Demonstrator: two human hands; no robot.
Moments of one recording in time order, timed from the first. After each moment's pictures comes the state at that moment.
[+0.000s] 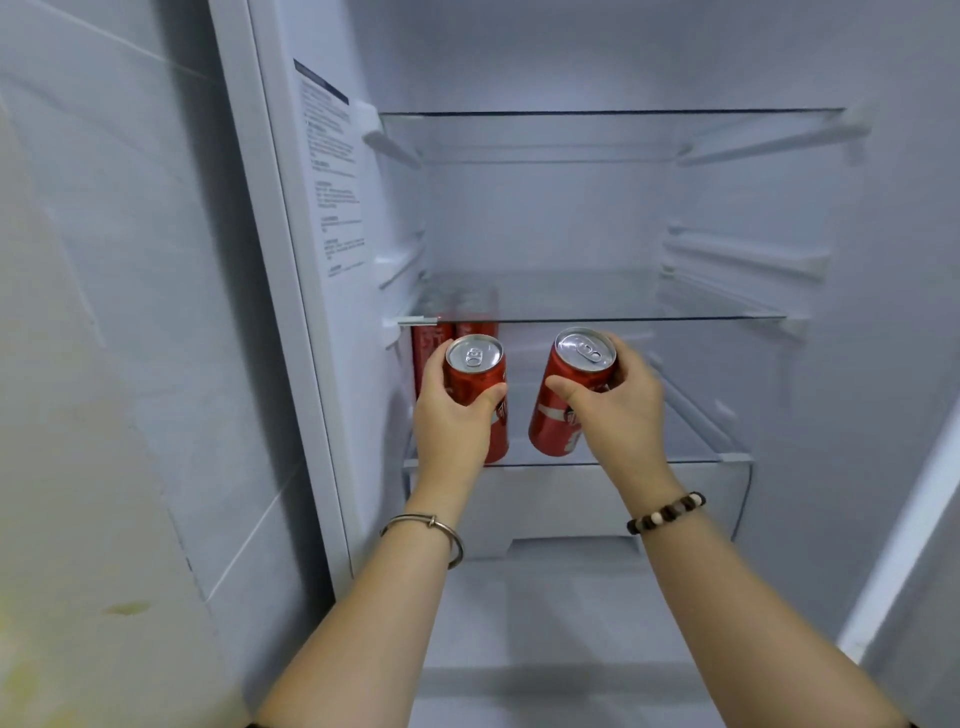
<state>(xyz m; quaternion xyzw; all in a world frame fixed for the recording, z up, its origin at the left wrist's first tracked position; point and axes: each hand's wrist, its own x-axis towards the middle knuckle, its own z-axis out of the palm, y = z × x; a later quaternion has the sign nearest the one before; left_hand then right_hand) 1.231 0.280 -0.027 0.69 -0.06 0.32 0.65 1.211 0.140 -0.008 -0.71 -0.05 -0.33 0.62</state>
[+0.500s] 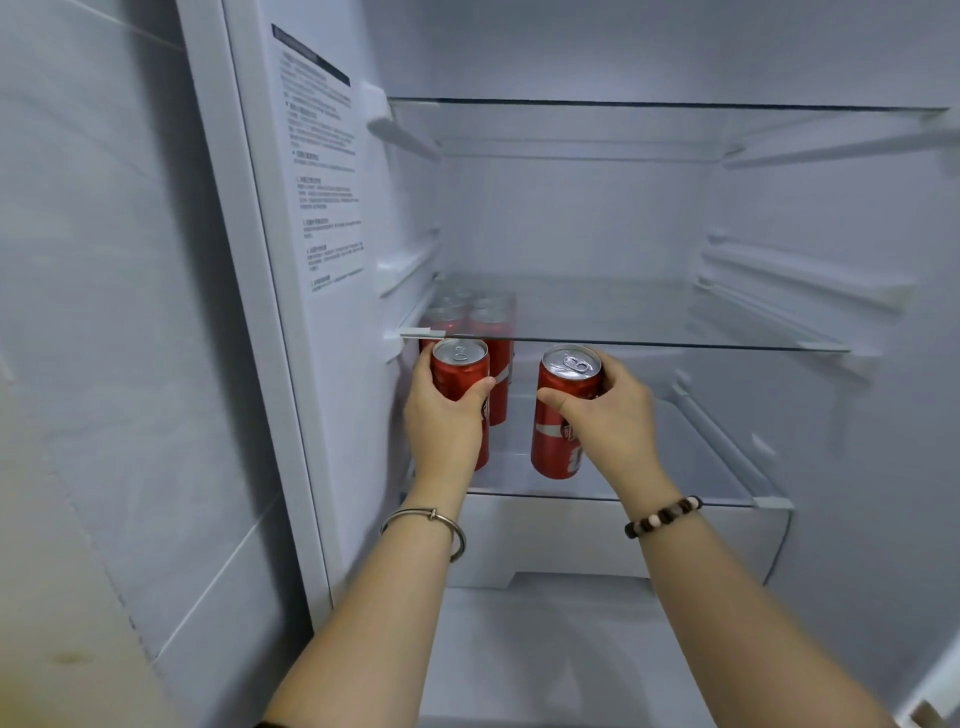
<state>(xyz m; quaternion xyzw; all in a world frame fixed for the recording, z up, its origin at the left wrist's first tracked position) 1.280 0.288 -0.025 0.69 0.02 0.35 0.64 1.272 0.141 -0.009 -0.76 -0.05 -0.26 0.60</state>
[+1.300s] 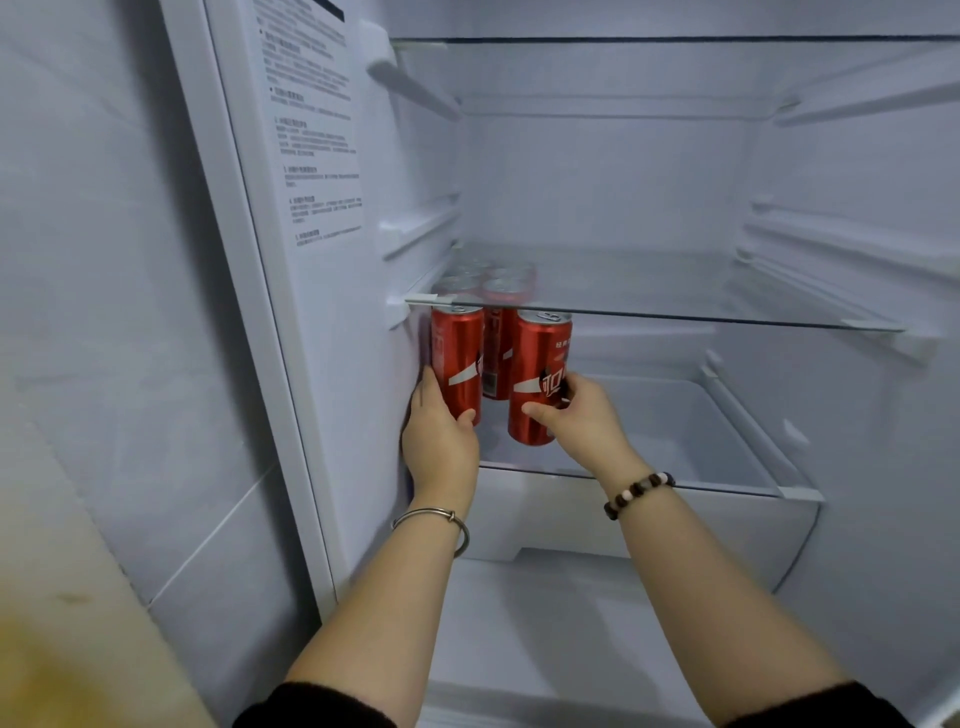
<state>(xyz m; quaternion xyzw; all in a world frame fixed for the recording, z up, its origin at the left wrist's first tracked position) 1.297 0.294 -0.087 0.82 0.12 0.35 0.44 1.306 0.153 -0.049 -0.82 -0.09 -0.10 0.55</state>
